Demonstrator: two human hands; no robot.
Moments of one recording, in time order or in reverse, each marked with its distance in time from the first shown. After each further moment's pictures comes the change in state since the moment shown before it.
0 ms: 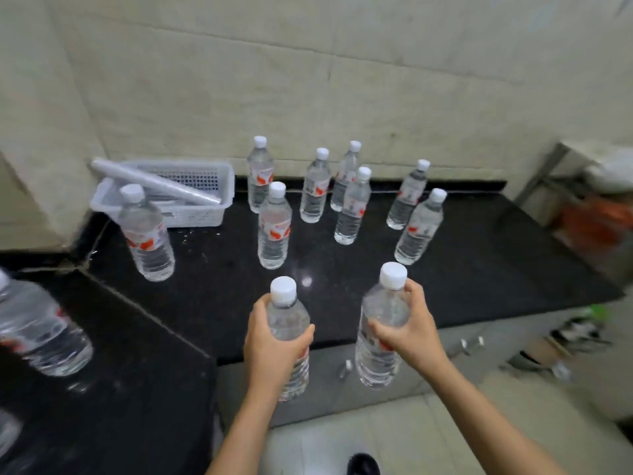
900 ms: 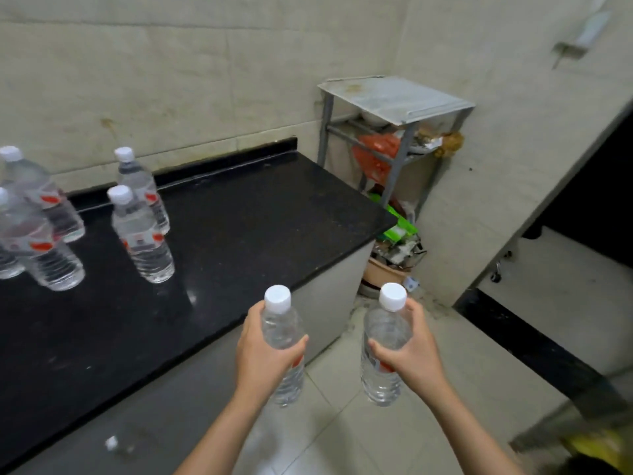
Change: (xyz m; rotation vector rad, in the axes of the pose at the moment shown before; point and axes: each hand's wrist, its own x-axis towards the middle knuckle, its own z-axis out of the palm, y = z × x) left_hand -0.140 0.065 0.408 0.083 -0.575 0.111; right_hand -0.063 0.243 -0.363 0.002 0.442 0.292
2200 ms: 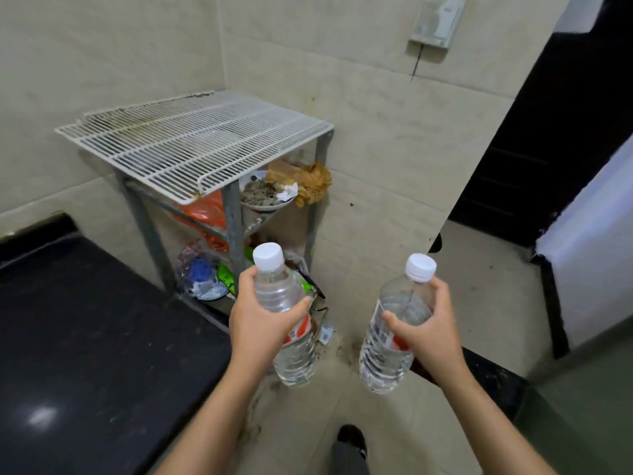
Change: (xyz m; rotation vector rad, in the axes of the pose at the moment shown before) left_hand 0.300 0.182 0.444 -0.126 -0.224 0.196; right_hand 0.384 0.152 -0.283 0.072 0.411 0.087
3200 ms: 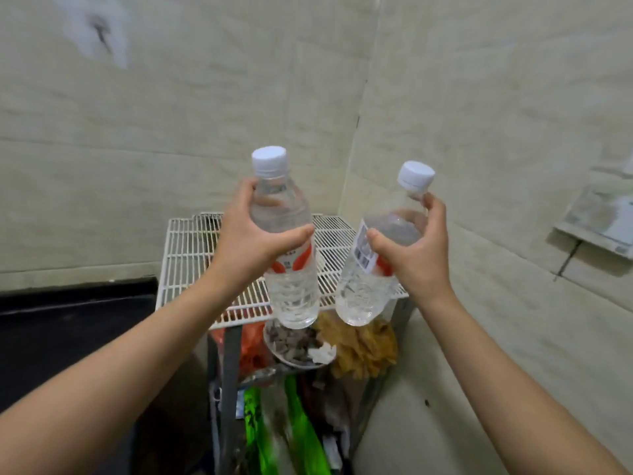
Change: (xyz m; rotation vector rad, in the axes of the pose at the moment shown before) left_hand 0.250 0.170 0.052 0.077 0.462 0.436; right_hand 0.386 -0.165 0.093 0.381 -0.390 -0.685
